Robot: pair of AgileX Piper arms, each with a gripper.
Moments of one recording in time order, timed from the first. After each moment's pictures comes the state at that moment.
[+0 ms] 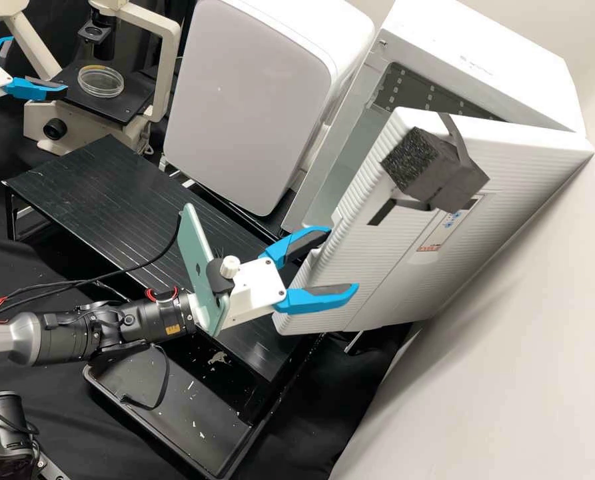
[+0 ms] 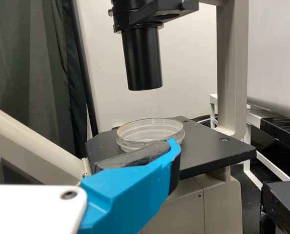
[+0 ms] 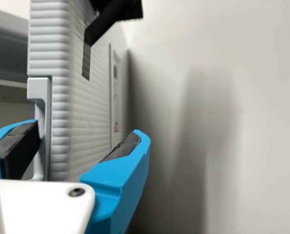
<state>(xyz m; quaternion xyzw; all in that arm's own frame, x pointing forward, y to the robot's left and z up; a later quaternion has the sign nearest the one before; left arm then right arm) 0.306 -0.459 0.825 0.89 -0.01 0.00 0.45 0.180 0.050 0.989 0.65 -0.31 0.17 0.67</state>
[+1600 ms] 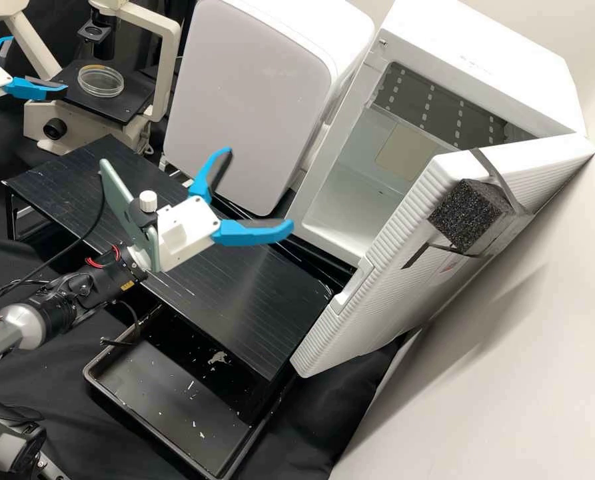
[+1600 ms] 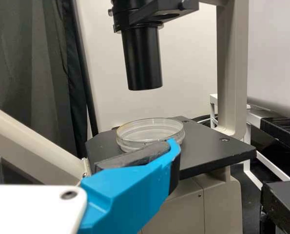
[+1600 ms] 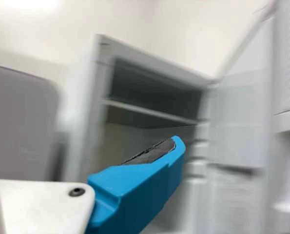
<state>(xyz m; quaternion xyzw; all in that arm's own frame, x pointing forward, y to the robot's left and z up) 0.306 -0.459 0.825 0.89 -0.01 0.00 0.45 0.201 0.114 0.894 0.64 -0.12 0.27 0.71</state>
